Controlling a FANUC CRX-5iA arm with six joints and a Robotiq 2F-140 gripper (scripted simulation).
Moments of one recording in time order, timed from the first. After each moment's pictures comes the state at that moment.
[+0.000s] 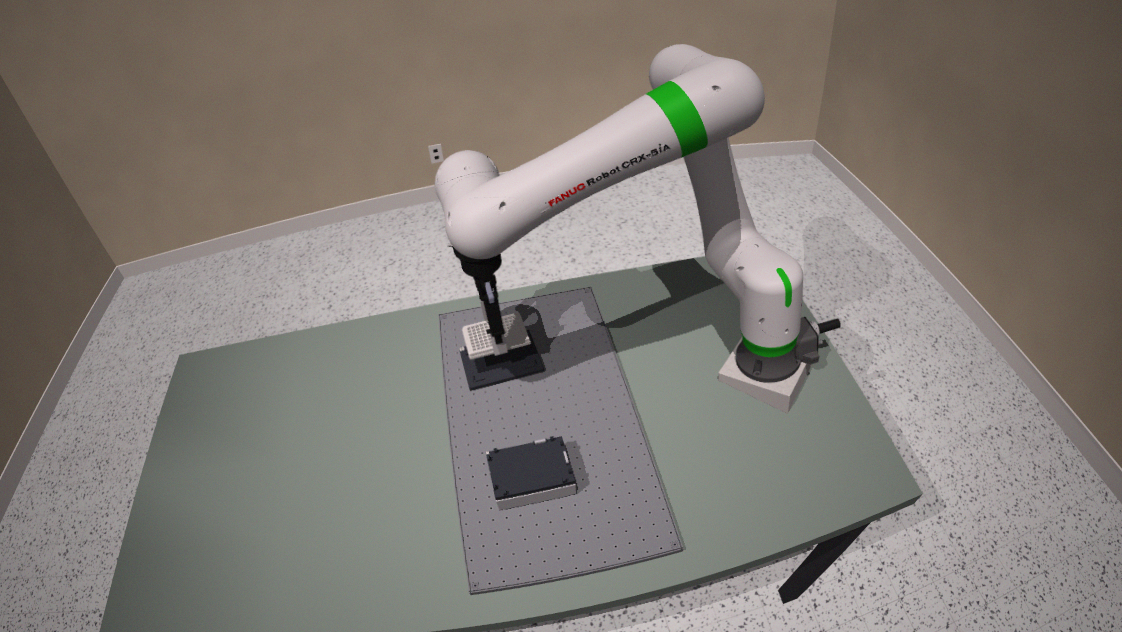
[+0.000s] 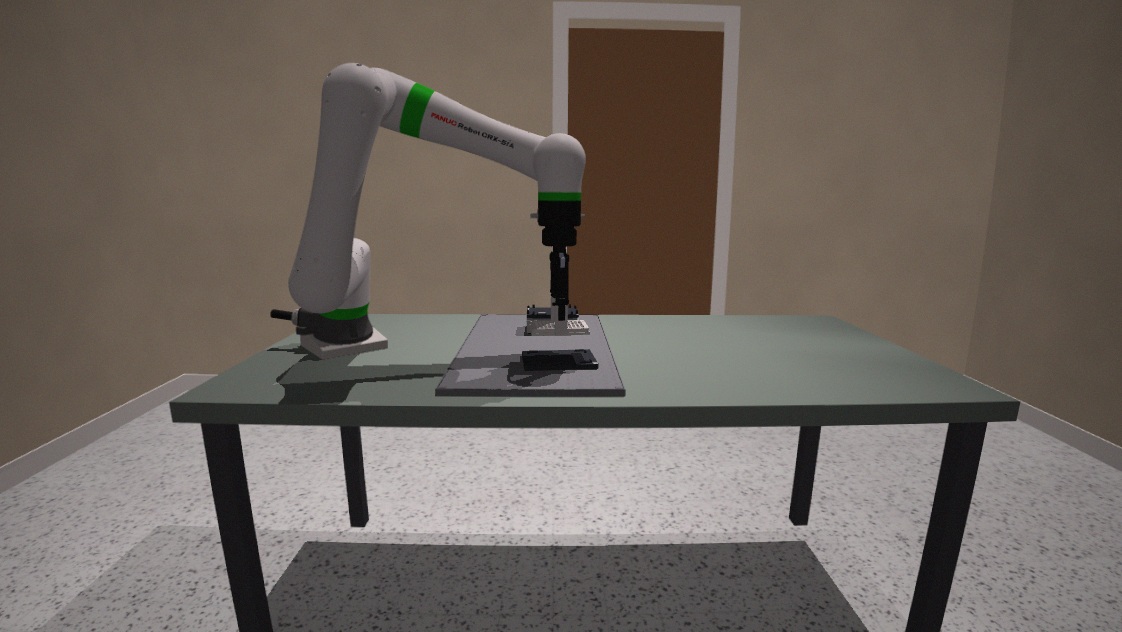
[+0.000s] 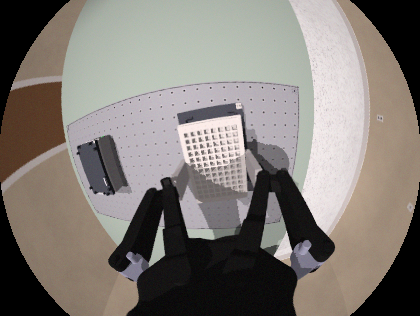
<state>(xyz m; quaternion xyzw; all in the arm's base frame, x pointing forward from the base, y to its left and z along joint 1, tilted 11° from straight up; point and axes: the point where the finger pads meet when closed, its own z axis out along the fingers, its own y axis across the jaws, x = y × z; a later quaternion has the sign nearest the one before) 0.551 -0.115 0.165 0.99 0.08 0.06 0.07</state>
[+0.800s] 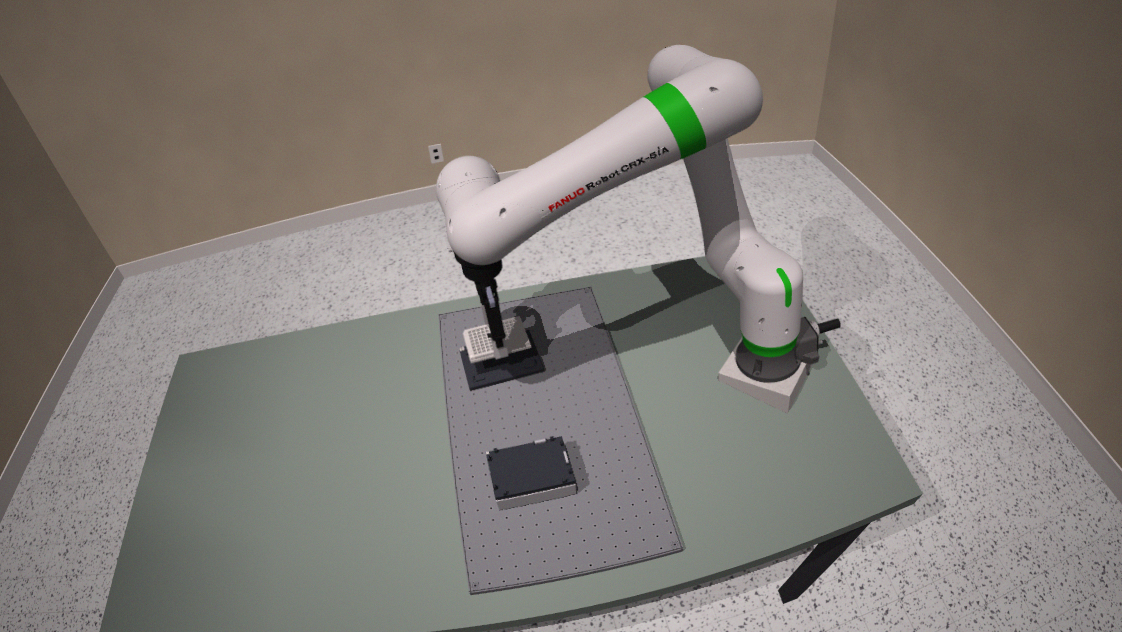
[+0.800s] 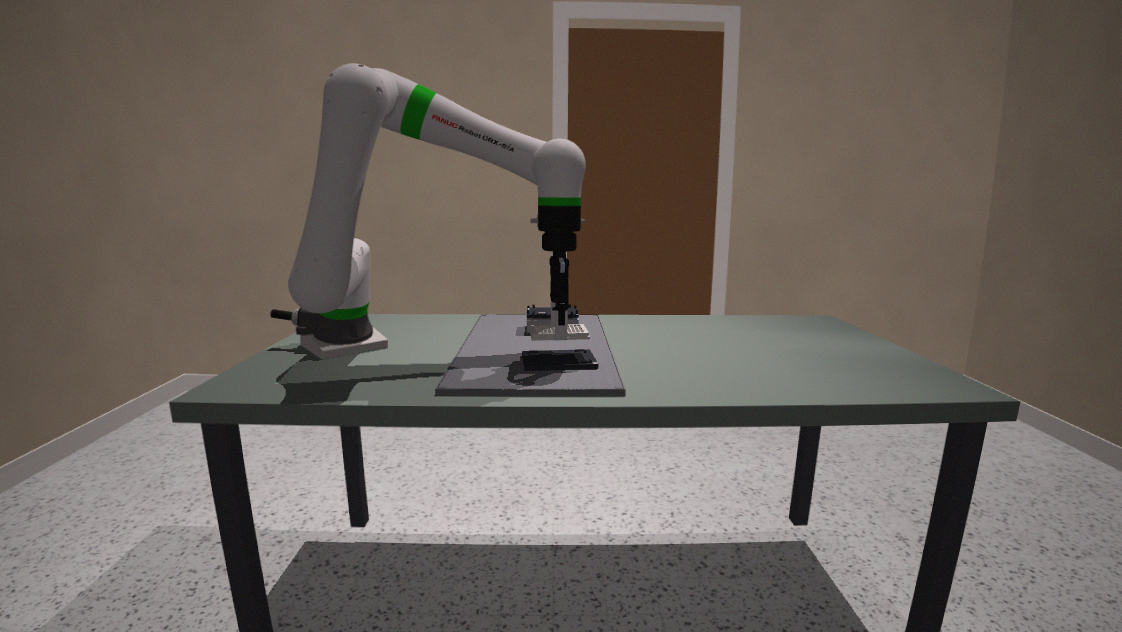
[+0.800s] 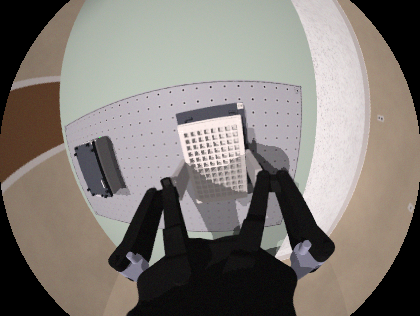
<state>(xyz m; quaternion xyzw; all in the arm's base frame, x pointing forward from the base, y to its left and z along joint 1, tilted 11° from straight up) 0.552 -0.116 0.154 0.99 0.08 0.06 0.07</state>
